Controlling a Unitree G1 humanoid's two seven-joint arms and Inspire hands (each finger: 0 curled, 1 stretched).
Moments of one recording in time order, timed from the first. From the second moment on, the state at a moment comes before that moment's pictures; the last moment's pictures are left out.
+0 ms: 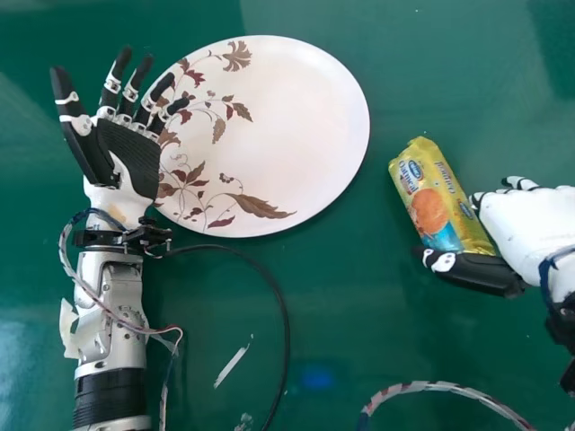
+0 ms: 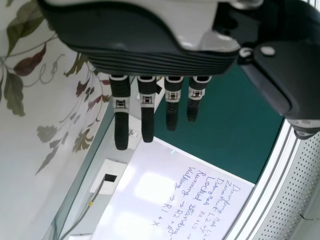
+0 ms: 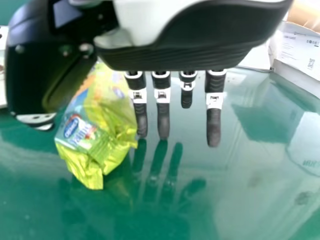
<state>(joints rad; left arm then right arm) -0.17 -0.06 0.27 0.10 -0.50 -0.17 -0.35 -0.14 -0.09 -0.58 -1.04 -1.17 -0.47 1.59</state>
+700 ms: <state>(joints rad) -0.24 -0.08 0.32 0.18 -0.63 -0.16 -0.36 -0.15 -0.12 -0.62 -1.04 -1.15 -0.41 1.58</state>
